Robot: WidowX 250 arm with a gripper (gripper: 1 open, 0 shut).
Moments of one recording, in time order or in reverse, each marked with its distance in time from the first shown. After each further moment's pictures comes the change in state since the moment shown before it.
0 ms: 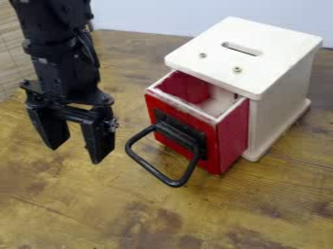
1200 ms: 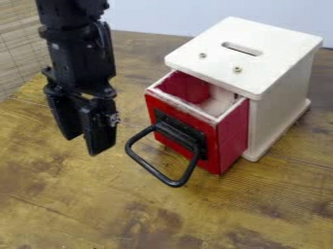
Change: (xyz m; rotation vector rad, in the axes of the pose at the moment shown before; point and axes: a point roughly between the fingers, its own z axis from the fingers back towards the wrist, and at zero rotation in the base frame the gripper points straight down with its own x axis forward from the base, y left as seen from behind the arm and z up) arm 0.008 -0.010 0.008 -0.023 0.066 -0.259
